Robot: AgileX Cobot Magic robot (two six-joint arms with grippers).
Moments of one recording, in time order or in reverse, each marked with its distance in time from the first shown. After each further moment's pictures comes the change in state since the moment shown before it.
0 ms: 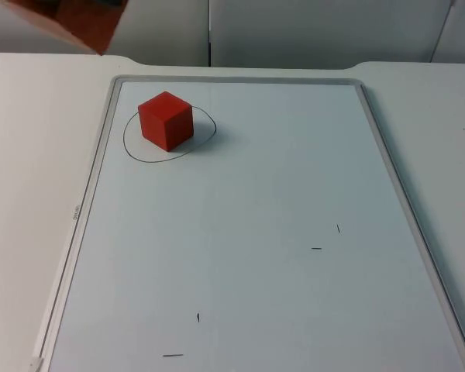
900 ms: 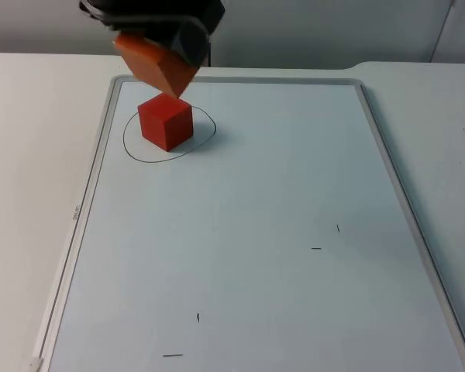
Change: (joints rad) right arm 0.000 -0.768 1.017 0.034 -0.213 0.000; left arm 0.185 0.544 -0.337 -0.446 0.060 0.506
